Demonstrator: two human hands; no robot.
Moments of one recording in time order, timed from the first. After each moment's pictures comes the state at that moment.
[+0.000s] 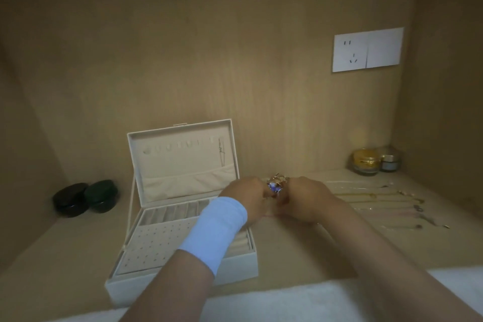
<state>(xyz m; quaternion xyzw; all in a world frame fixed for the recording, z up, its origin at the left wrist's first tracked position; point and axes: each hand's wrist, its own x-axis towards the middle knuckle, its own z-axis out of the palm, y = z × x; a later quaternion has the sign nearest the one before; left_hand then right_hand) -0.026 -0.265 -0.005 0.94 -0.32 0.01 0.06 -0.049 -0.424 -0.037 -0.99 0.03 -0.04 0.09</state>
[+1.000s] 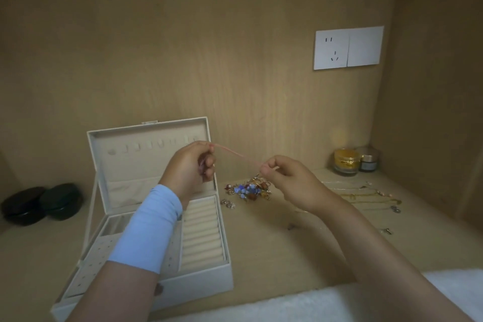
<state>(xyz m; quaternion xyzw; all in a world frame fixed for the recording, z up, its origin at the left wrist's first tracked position) 0.009 -0.239 0.024 0.62 -0.16 -0.09 0.76 -0.056 -0.449 -0.025 -0.85 -0.02 -0.16 0.50</state>
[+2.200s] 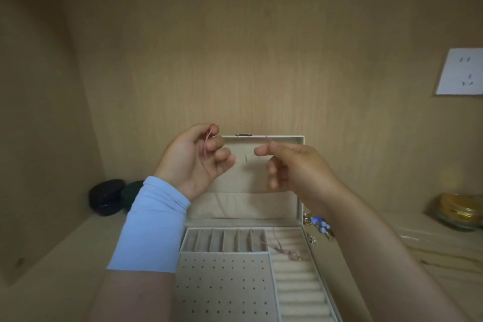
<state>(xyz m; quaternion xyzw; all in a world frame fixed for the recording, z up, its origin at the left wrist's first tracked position) 0.049 -0.104 0.072 0.44 -0.16 -0.14 0.88 0.020 -0.293 0.050 -0.71 -0.08 -0.07 0.69</state>
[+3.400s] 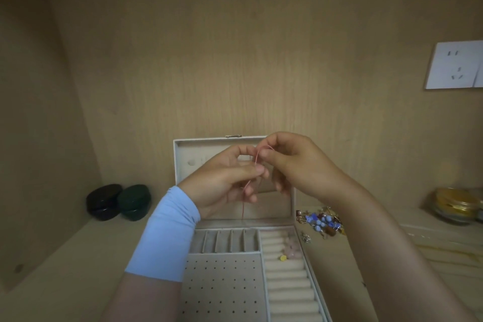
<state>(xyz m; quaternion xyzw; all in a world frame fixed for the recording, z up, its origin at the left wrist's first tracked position) 0.036 -0.144 0.050 0.64 -0.27 -0.16 0.71 0.011 -0.313 0.063 -0.80 -0.18 -0.13 0.56</state>
